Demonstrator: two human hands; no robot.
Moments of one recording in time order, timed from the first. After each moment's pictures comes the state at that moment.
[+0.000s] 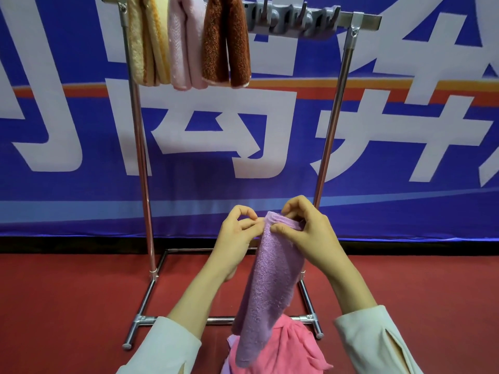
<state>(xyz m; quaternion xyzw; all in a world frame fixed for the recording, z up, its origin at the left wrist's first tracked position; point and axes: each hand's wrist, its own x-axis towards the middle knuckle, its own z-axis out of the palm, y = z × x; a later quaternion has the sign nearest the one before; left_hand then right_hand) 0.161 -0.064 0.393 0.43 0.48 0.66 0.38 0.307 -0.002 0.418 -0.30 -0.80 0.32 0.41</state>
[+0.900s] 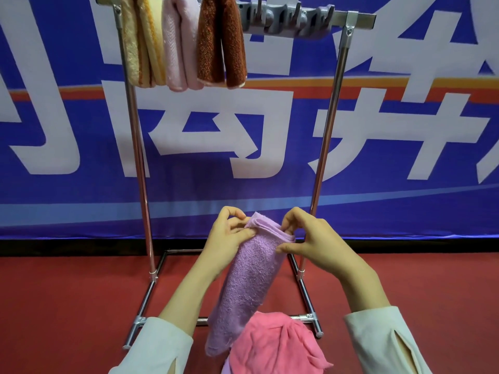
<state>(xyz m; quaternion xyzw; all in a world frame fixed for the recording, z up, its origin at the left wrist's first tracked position) 0.144 -0.061 0.384 0.45 0.51 0.65 0.34 0.328 0.007 0.419 -0.31 -0.88 0.25 0.26</state>
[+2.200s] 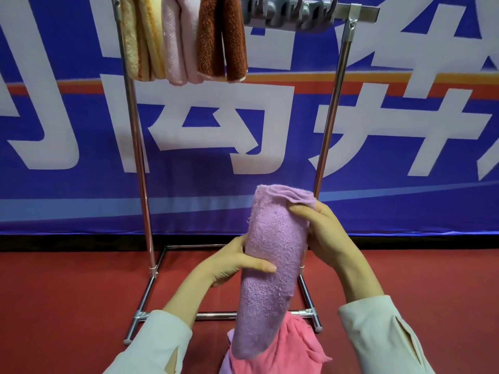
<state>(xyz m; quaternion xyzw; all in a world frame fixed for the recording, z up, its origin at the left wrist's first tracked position) 0.147 -0.067 0.363 0.52 0.48 0.49 0.51 0.314 0.004 0.424 -0.16 -0.65 0.62 0.40</state>
